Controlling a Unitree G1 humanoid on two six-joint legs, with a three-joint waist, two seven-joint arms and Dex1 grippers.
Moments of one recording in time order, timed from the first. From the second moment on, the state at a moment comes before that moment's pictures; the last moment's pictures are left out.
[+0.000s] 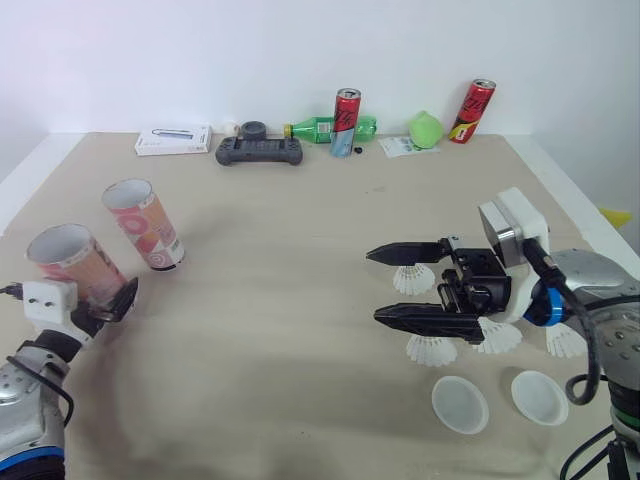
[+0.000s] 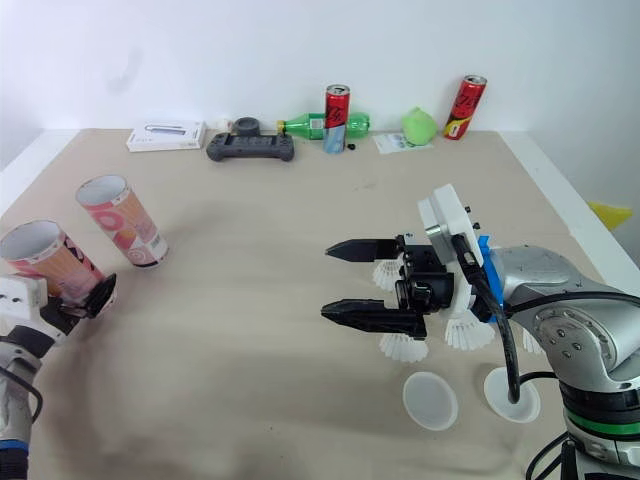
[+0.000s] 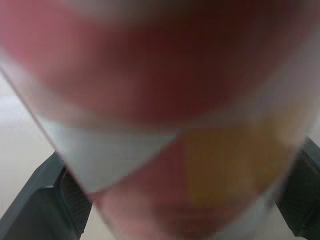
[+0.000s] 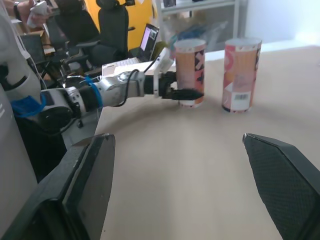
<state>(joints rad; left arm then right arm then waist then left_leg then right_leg) -0.05 0.48 0.52 0.25 -0.33 -0.09 -0.65 -0.41 -0.86 -0.14 -0.50 1.04 0.78 1.04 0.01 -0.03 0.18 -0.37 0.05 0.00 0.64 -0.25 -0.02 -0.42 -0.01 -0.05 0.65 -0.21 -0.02</state>
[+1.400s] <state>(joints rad) -0.10 1.05 0.05 -0.35 -0.35 0.43 -1.05 0.66 -0.51 -0.21 -0.93 0.45 0.39 0.58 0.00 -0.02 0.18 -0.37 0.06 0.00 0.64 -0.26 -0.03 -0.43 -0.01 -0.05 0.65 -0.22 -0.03</state>
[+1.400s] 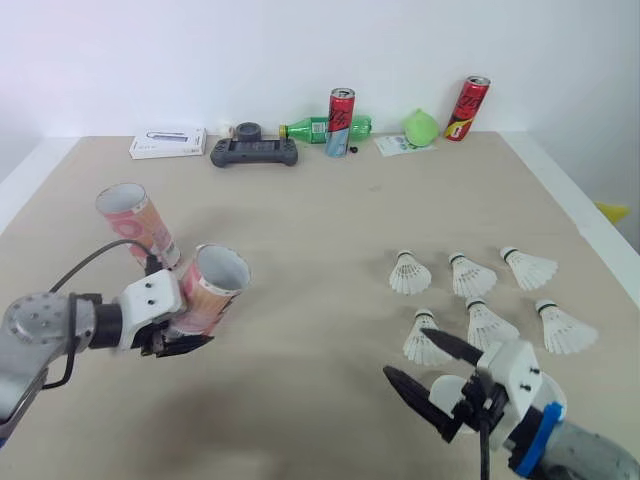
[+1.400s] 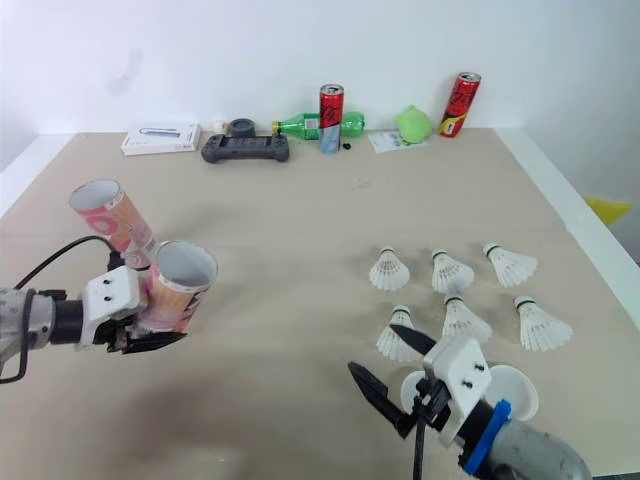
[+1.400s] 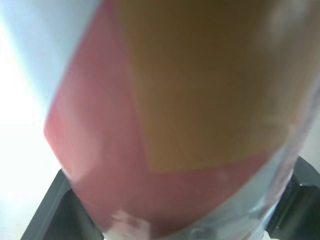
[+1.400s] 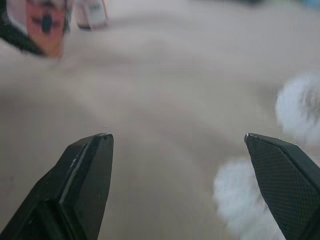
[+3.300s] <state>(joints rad) -0.36 0.93 -0.11 -0.15 -0.22 0.33 -1.18 0.56 -0.53 -0.13 -0.73 0.38 0.16 0.65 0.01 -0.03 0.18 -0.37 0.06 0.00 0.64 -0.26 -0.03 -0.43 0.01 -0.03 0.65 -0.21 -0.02</state>
